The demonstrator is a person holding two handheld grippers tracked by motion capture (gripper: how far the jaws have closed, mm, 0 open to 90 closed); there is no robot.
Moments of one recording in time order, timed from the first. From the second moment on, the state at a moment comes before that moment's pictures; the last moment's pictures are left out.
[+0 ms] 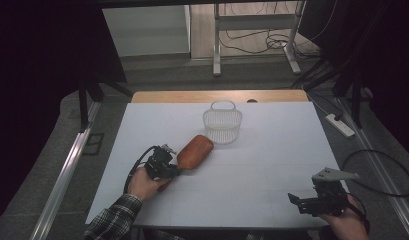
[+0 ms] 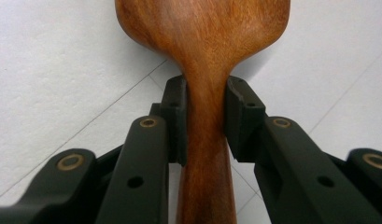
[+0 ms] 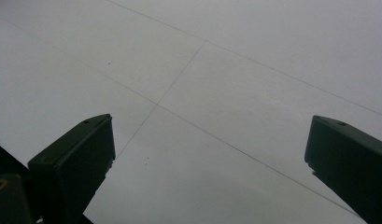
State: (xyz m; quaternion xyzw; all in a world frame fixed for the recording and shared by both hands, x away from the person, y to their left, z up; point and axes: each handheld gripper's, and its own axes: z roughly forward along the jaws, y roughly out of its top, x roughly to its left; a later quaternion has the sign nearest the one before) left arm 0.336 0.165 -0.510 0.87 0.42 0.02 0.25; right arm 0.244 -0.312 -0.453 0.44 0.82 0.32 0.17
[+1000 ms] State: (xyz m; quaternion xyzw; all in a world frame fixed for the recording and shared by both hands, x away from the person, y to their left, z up) left arm 0.312 0.178 -0.483 0.86 0.39 0.06 0.34; right arm 0.242 -0.312 -0.452 0.44 0.82 0.33 0.17
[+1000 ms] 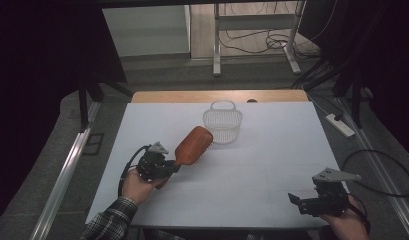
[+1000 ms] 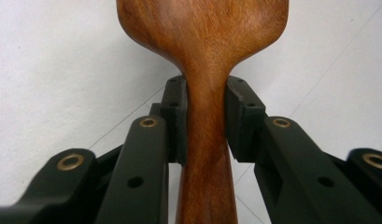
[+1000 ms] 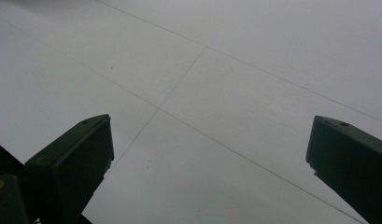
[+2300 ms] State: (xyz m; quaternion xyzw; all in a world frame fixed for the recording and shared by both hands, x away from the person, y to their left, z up) left arm 0.304 0.174 -0.456 0.83 0.35 0.08 0.42; right arm 0.263 -0.286 -0.431 0.37 0.81 0.44 0.14
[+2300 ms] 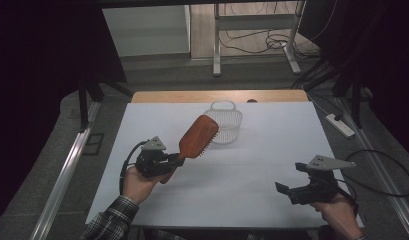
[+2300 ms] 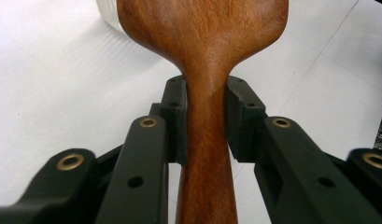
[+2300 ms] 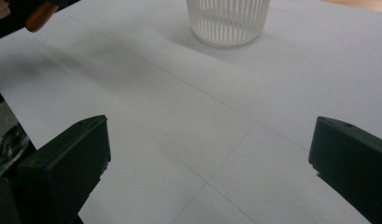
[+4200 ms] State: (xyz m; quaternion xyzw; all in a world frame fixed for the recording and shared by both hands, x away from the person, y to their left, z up) left arm 0.307 0.129 -0.456 0.83 0.32 0.08 0.45; right arm 0.333 -0.169 -0.414 0.33 0.82 0.46 0.06
